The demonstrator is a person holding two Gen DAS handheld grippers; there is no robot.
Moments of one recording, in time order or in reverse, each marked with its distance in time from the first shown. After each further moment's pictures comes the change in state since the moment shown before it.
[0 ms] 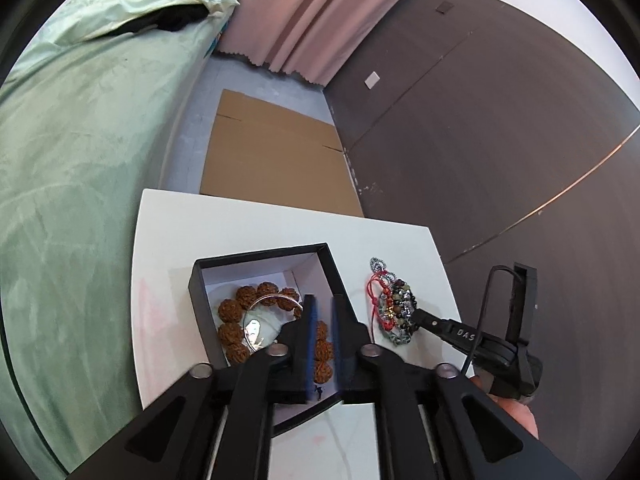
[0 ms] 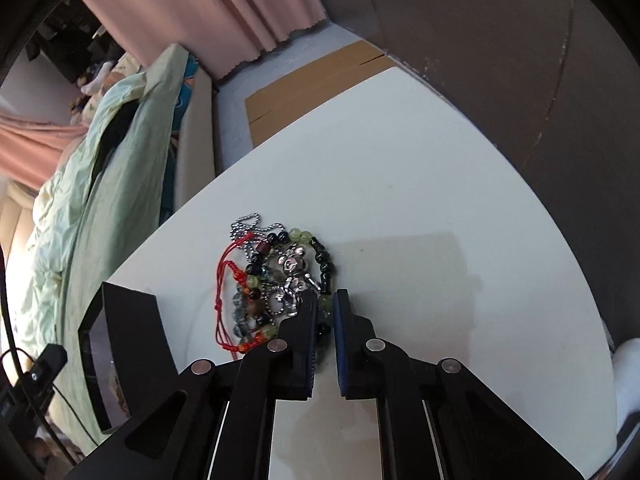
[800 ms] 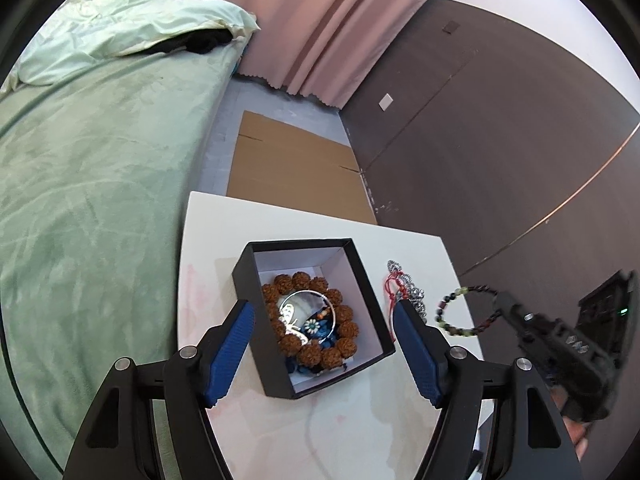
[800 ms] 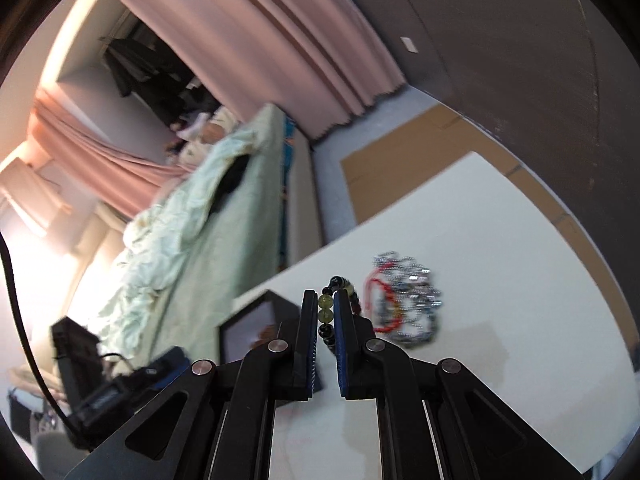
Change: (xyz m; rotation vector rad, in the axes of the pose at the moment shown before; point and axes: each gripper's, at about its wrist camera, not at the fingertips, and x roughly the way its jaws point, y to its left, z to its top) left arm -0.037 0.007 -0.026 0.004 -0.093 0.070; right arm -0.100 0.043 -0.033 -0.065 -0.247 0.357
